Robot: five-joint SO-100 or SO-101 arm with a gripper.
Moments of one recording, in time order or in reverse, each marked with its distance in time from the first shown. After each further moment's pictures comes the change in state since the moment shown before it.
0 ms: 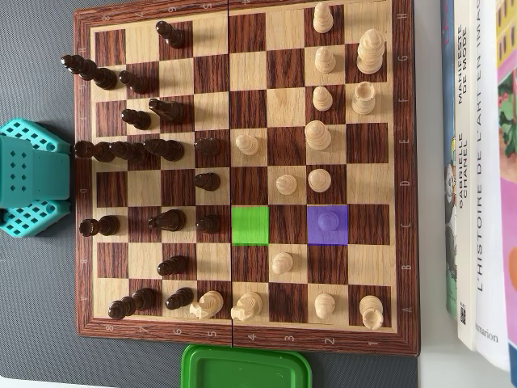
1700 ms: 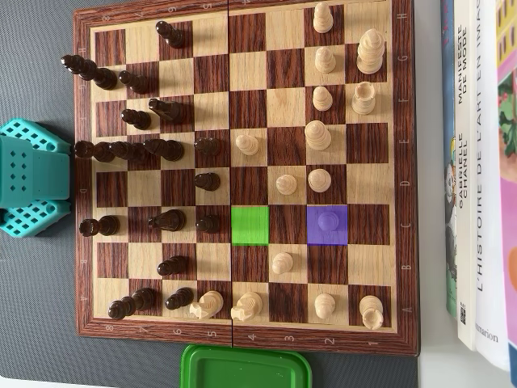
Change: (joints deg) arm 0.0 0.0 0.0 0.0 -0.6
